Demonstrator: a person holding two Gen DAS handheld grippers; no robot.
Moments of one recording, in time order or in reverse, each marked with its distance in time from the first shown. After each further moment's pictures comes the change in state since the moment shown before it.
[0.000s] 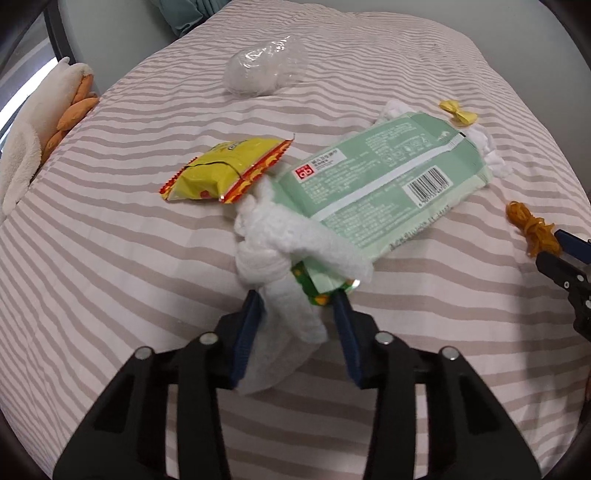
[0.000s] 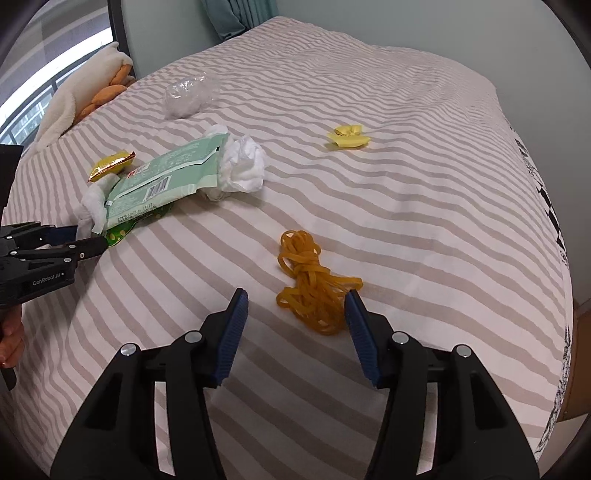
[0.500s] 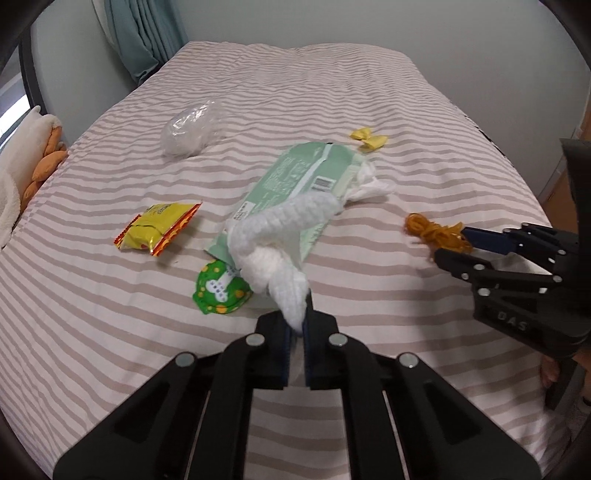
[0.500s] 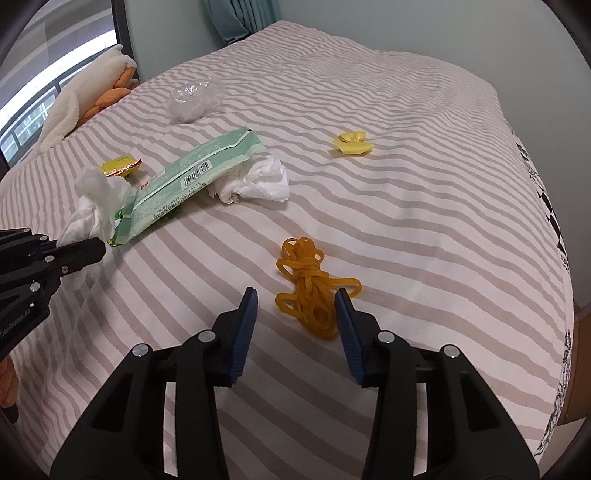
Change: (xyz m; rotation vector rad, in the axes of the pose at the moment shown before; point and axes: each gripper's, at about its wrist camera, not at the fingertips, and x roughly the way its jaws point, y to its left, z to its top) left arm -0.057 -0.059 -0.005 0.111 -0.149 -0.123; right arm 0.000 0.004 0.004 -0.011 -0.017 0.011
